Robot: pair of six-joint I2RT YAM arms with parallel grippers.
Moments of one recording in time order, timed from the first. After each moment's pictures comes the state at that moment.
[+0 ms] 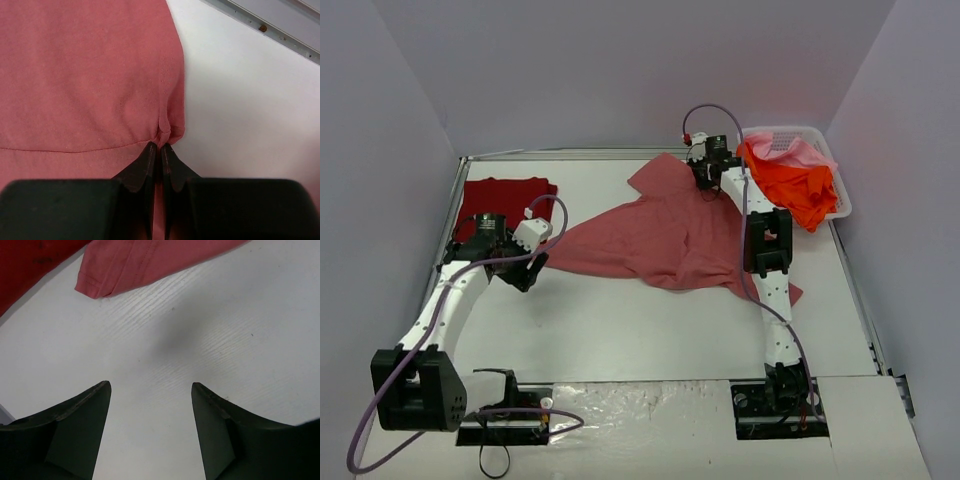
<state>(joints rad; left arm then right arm) -0.03 1.19 0.92 -0.74 0.23 0.55 0.19 2.63 2.34 -0.52 -0.10 -0.26</state>
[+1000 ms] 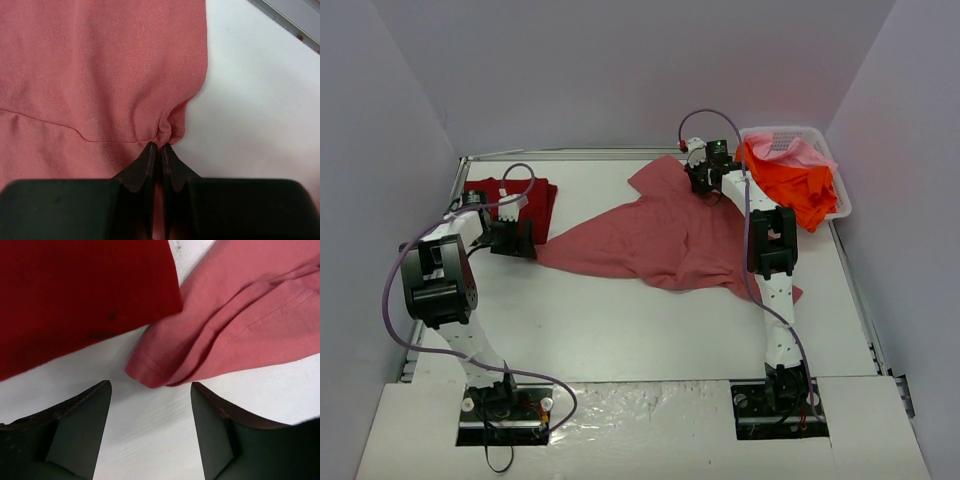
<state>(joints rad) 0.20 1.85 1.23 -0.59 0.52 0.35 0.19 2.54 2.15 -0.43 -0.21 -0.34</state>
